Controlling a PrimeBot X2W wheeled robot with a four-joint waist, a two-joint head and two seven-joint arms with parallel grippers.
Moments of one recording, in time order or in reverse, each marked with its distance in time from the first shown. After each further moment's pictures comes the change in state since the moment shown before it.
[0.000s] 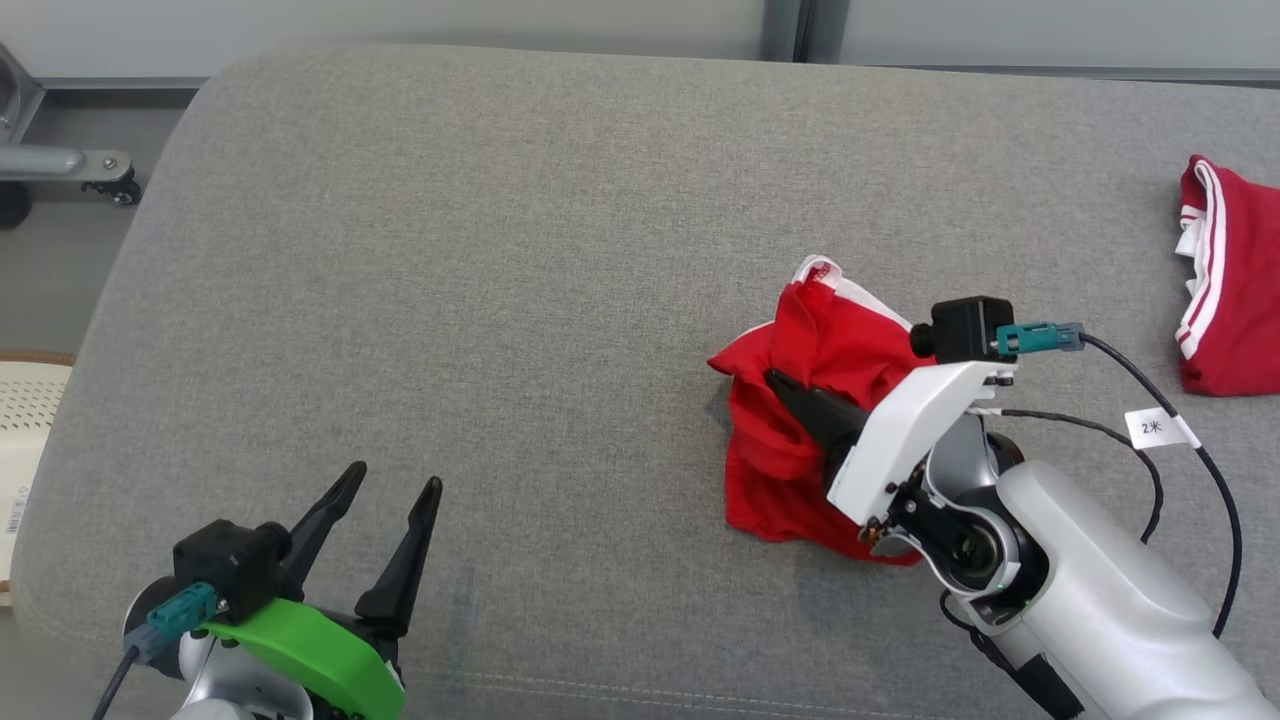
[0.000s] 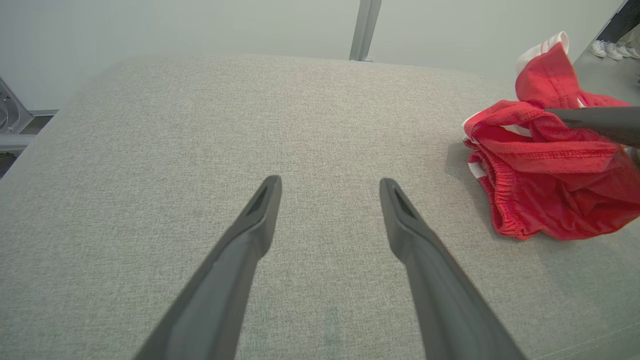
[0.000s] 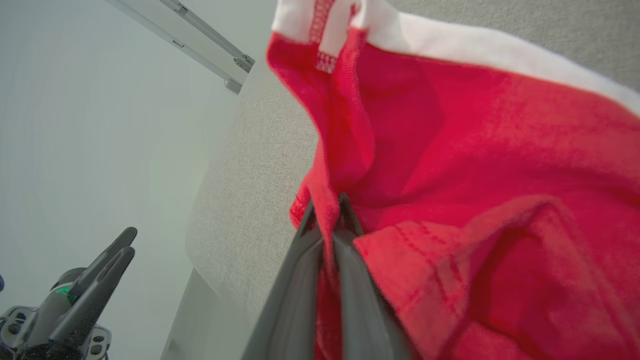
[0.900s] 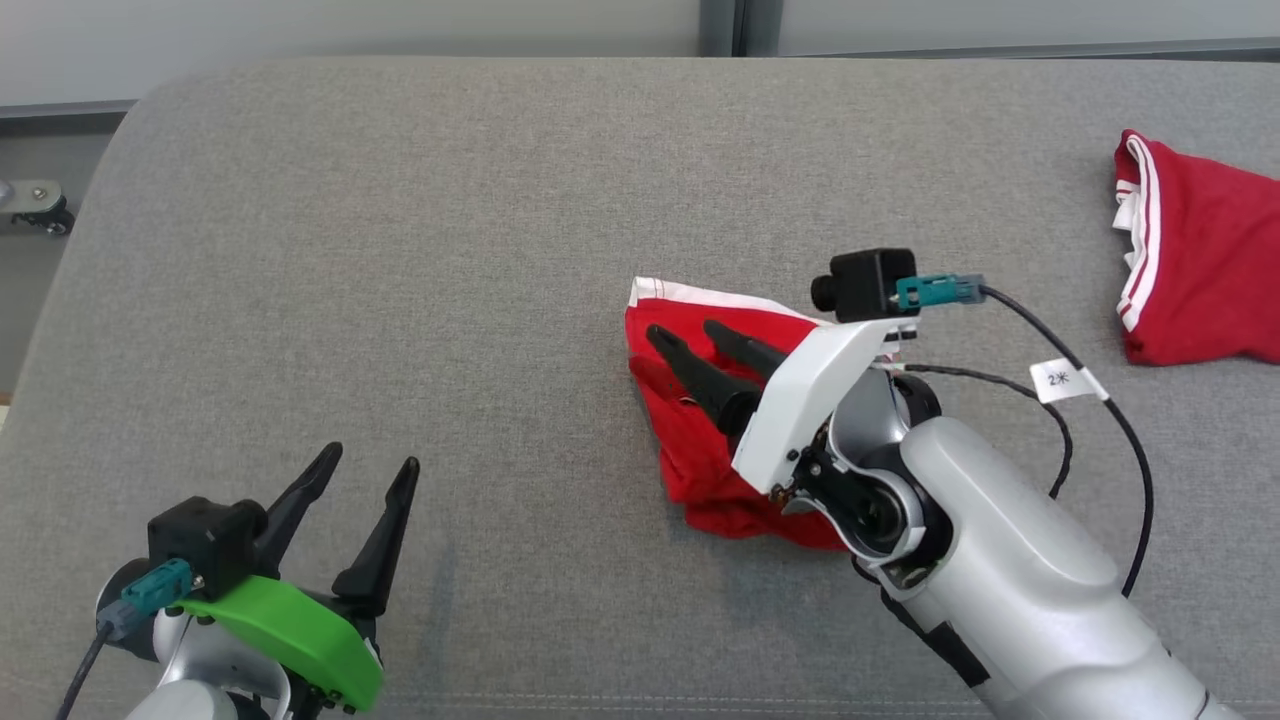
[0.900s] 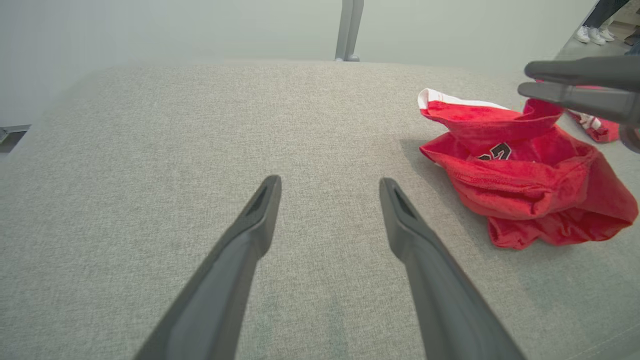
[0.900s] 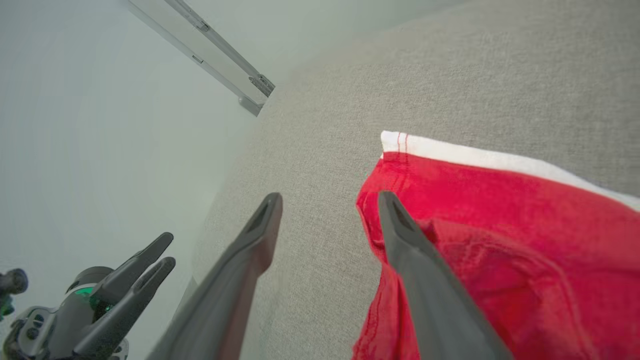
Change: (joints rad) left arm -0.017 0.015 0.029 -0.001 0.000 0.000 0.042; right arm -0.112 0.178 0.023 0.083 -0.139 0.000 0.011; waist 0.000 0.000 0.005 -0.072
